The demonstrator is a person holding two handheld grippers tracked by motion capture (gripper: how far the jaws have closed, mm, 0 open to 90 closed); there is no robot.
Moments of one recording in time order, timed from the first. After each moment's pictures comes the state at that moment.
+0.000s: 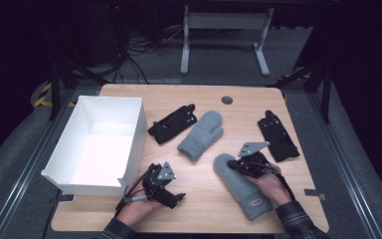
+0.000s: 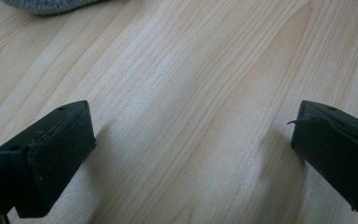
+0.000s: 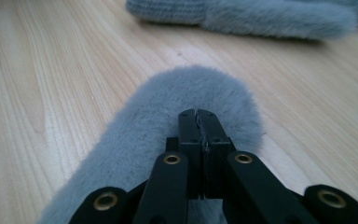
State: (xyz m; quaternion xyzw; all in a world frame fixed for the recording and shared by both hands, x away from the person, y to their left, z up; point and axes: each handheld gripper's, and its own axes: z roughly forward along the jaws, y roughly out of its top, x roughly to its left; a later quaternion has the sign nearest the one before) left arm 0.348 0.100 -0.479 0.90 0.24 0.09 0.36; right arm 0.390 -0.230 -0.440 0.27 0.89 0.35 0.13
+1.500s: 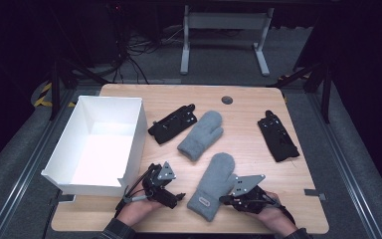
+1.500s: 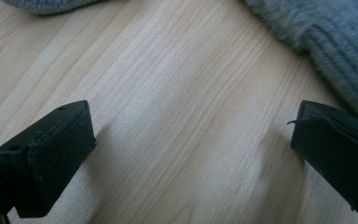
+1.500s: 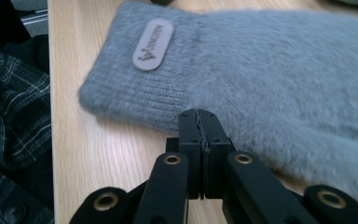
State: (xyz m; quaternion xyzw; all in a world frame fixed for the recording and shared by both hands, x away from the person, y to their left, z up) left arm 0.348 0.100 -0.479 0.90 0.24 0.09 0.36; right arm 0.305 -0.201 -0.451 0.15 0.92 0.36 0.06
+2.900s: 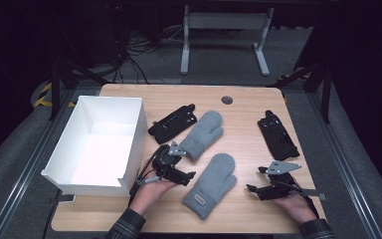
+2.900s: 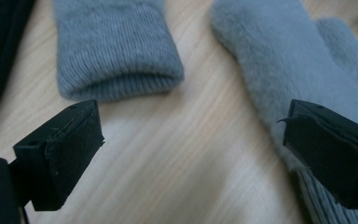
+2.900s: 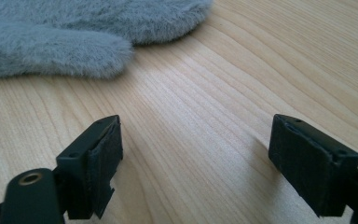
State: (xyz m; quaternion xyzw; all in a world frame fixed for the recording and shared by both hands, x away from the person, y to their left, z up) left arm 0.389 0.067 -0.432 0.87 0.31 0.09 0.37; right arm 0.339 -0.300 -0.469 0.33 0.86 0.37 0.16
